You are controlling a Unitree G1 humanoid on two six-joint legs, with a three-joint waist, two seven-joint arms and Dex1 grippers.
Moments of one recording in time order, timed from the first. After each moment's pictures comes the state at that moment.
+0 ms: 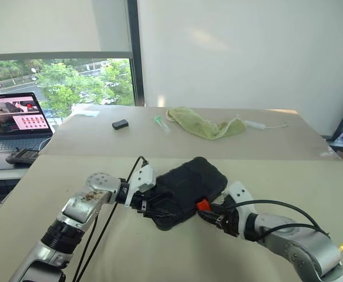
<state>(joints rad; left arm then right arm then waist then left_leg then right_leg) -0.51 0.62 -0.28 -0.08 -0.34 0.44 -1.24 -0.12 -0.56 0.05 -0.65 0.56 1.06 0.41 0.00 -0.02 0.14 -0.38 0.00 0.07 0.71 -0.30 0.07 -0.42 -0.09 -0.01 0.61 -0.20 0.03</state>
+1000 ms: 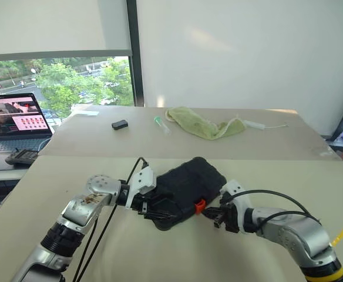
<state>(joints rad) -0.49 0.62 -0.27 -0.10 -0.34 0.44 -1.22 -0.25 -0.58 0.13 -0.40 0.57 1.05 0.51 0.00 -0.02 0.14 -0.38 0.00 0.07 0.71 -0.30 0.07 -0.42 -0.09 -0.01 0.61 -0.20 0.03</state>
